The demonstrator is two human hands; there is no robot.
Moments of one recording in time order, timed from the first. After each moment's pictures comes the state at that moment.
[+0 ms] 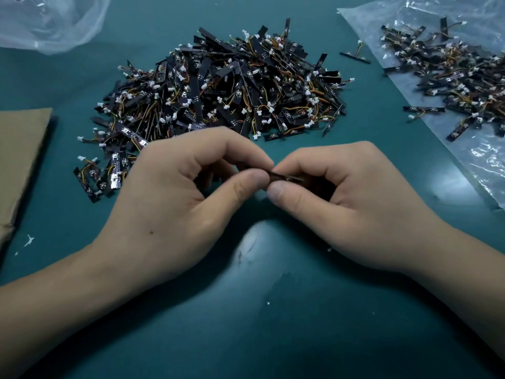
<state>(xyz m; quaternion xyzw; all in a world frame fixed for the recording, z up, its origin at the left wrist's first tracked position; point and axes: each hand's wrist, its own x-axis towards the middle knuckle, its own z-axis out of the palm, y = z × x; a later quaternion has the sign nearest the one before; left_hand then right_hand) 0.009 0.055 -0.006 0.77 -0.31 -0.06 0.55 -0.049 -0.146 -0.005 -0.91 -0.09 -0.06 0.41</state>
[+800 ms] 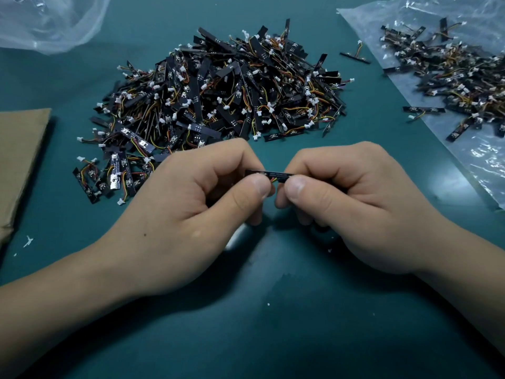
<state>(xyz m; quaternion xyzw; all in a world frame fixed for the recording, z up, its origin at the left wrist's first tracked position) 0.006 0.057 0.006 0.78 -0.36 -0.11 0.50 -0.051 -0.148 0.000 -0.86 -0.12 -0.03 0.49</state>
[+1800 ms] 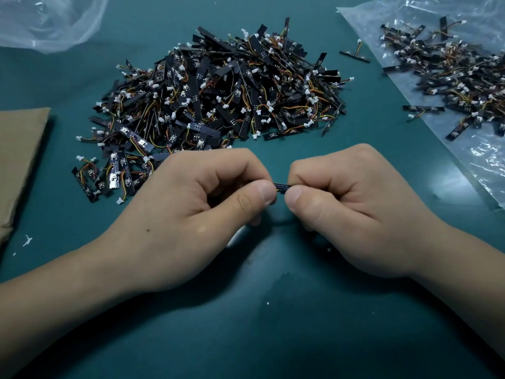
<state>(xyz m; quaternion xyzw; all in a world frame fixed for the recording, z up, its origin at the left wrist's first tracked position) 0.006 0.056 0.006 0.80 -0.36 -0.12 0.47 -0.051 -0.146 -0.003 -0.89 -0.13 -0.05 0.43</state>
